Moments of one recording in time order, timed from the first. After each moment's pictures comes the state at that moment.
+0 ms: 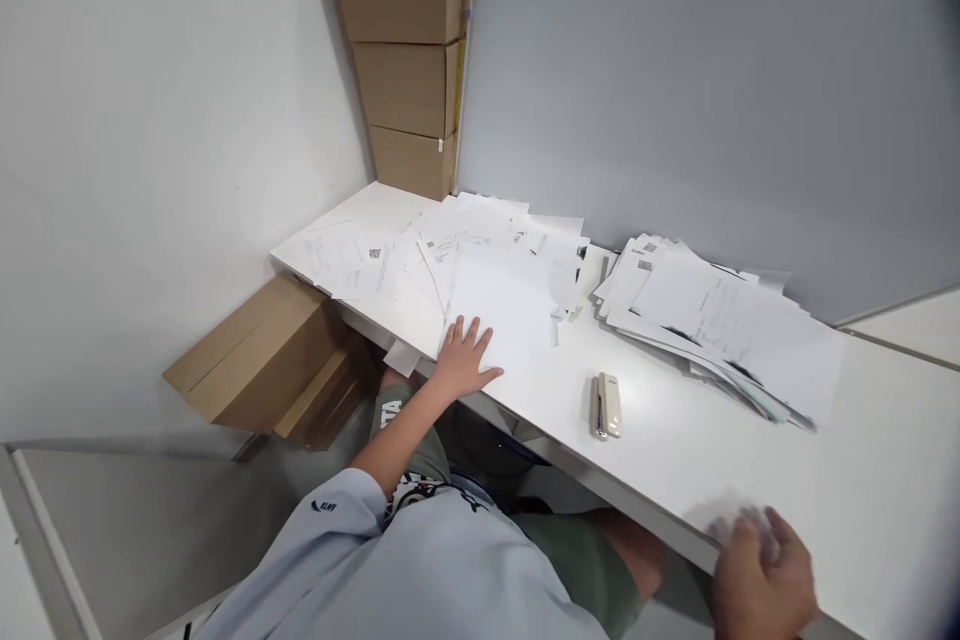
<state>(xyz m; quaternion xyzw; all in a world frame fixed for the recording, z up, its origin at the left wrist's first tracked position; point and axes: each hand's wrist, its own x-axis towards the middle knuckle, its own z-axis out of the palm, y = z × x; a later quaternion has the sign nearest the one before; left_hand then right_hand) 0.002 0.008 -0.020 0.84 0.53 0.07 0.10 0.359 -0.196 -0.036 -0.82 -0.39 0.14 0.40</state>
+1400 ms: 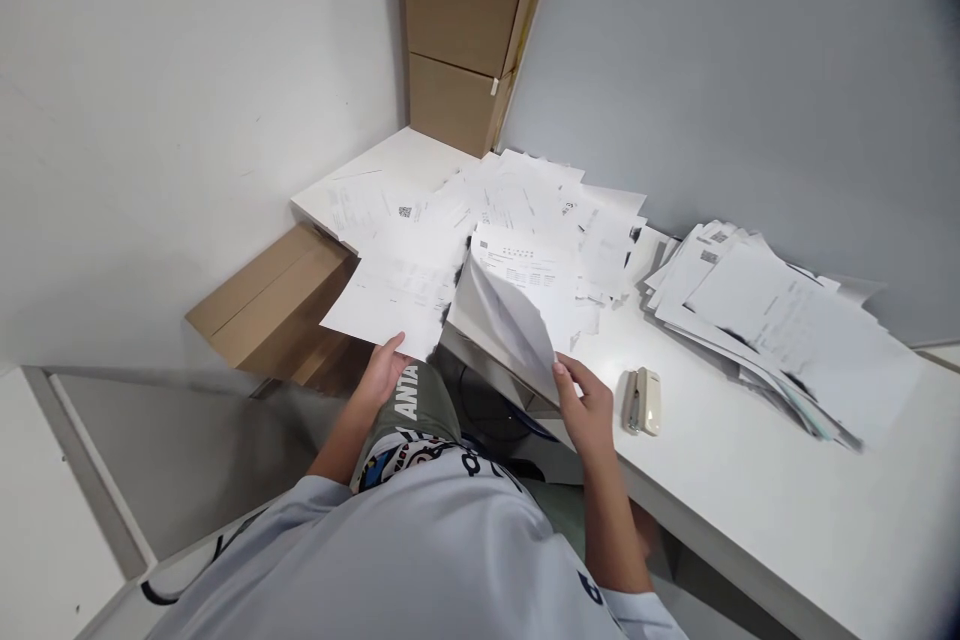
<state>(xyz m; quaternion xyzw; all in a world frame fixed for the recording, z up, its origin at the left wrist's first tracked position) -0.123 -0.072 -0.017 0.08 0.44 0.66 0.61 0.170 -0.075 0.012 -0.63 -0.60 0.27 0.41</state>
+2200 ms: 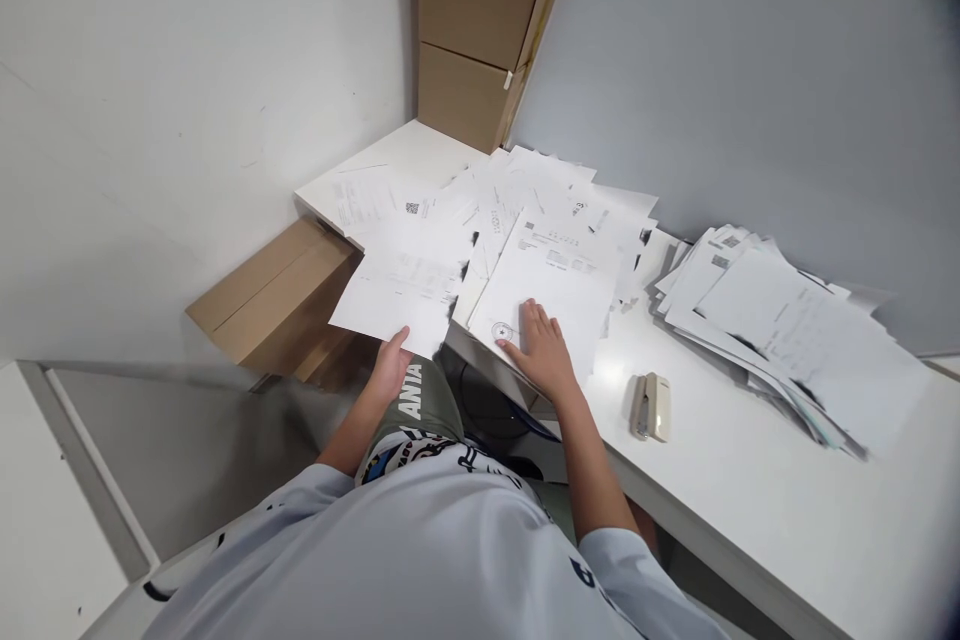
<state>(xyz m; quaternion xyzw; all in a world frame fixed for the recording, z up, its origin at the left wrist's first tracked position) -0.123 -0.065 -0.029 0.08 0.42 0.68 0.59 0.136 0.004 -0.038 -0.58 -0.80 0.11 0.12</state>
